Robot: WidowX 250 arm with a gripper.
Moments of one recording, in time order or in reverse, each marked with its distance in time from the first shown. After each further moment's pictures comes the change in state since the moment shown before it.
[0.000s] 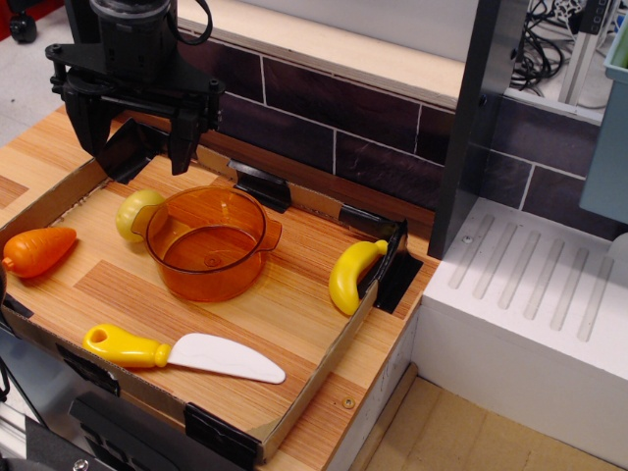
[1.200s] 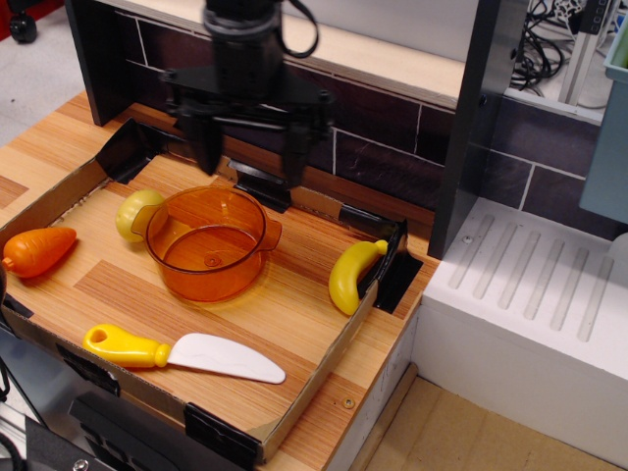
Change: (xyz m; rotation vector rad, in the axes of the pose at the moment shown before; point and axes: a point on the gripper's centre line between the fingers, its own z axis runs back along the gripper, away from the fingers) arm 0.004 -0.087 0.001 -0.185 -0.013 -0.091
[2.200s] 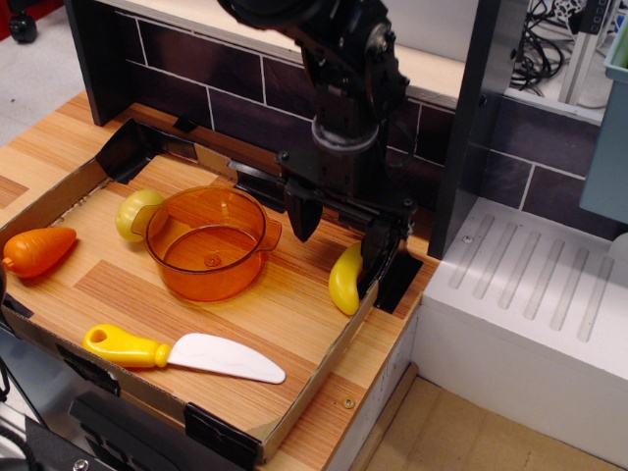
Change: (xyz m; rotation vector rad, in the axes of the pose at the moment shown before) arm -0.001 -0.054 -0.071 -0.023 -0.010 -0.298
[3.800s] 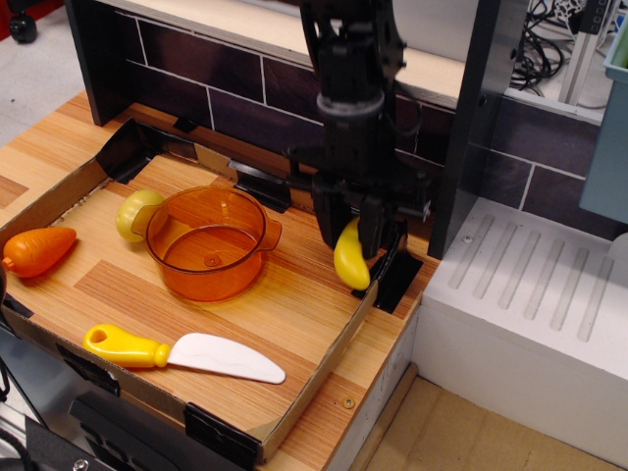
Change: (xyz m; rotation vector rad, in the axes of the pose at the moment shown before) arm -0.005 -0.006 0.027 -0.153 0.166 0.067
